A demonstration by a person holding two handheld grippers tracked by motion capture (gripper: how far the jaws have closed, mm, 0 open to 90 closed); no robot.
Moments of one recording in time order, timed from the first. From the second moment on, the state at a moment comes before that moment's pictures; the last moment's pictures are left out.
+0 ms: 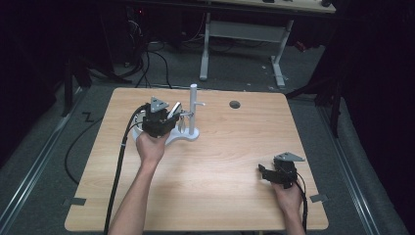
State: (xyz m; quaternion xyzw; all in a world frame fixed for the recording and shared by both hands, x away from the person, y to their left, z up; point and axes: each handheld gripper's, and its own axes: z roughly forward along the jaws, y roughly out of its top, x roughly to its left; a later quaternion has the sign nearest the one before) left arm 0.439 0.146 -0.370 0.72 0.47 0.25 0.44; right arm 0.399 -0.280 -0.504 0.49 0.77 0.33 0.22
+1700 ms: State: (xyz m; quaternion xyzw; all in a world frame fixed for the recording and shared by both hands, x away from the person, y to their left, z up) left arm 0.442 0.140 -0.401 0.73 0.48 0.23 0.42; right arm 0.399 -0.280 -0.504 0.49 0.77 0.33 0.22
